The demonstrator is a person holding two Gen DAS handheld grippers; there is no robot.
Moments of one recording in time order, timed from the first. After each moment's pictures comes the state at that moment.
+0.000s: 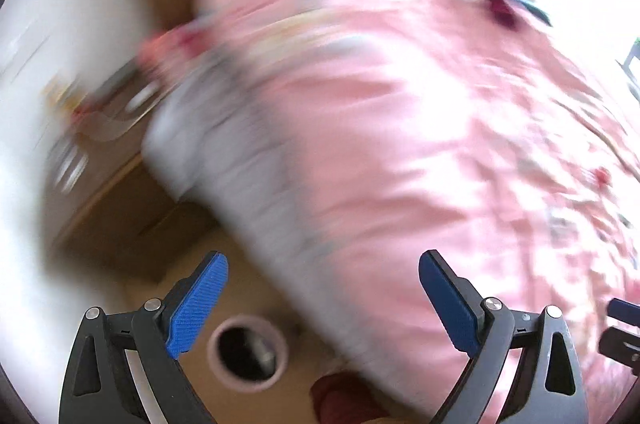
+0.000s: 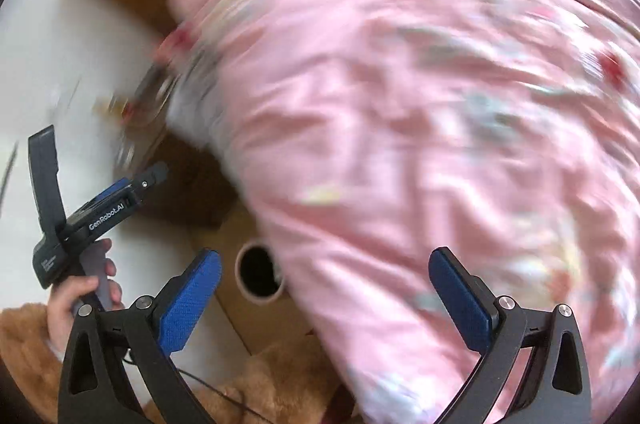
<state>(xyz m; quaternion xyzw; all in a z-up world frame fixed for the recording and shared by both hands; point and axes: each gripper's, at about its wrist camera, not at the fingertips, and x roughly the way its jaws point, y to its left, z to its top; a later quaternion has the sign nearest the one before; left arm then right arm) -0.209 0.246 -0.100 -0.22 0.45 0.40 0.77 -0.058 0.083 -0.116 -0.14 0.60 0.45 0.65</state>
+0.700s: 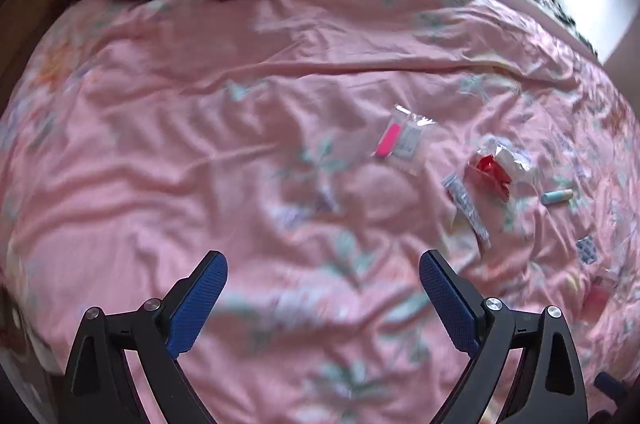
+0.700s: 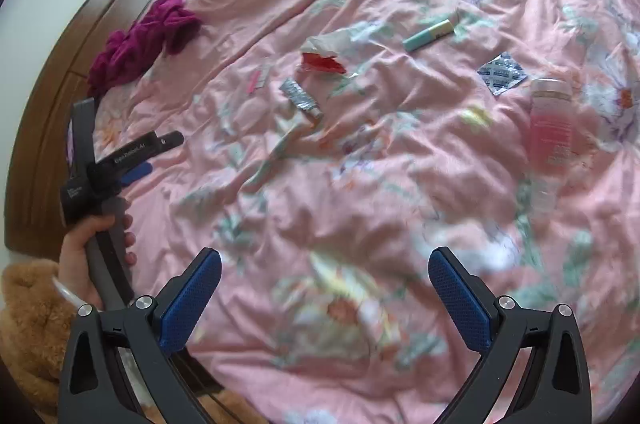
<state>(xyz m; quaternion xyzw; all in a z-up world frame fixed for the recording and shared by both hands) 0.159 0.200 -0.125 -0.10 0.54 0.16 0.82 0.117 -0.106 -0.112 0.12 0.60 0.22 0.76</state>
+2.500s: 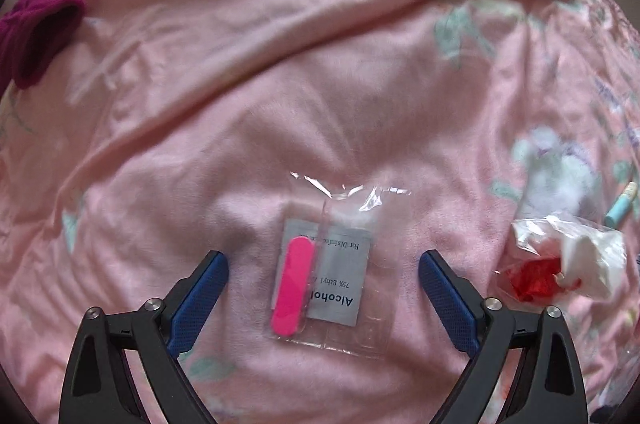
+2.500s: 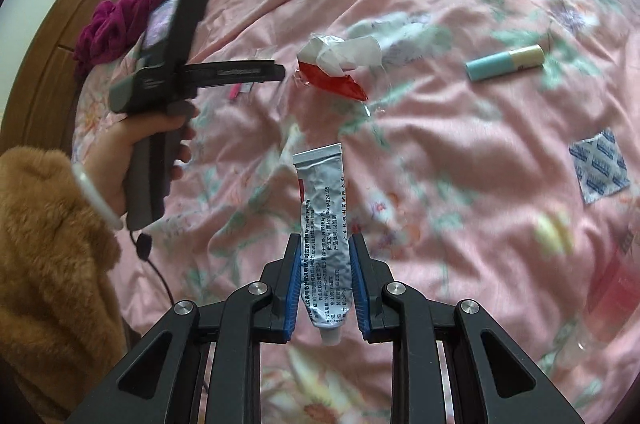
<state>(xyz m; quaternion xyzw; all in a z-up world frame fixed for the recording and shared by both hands) 0.342 0.172 -0.245 0.00 0.62 0.05 0.78 0.221 -0.049 -0.172 0.06 0.63 0.27 0.73</state>
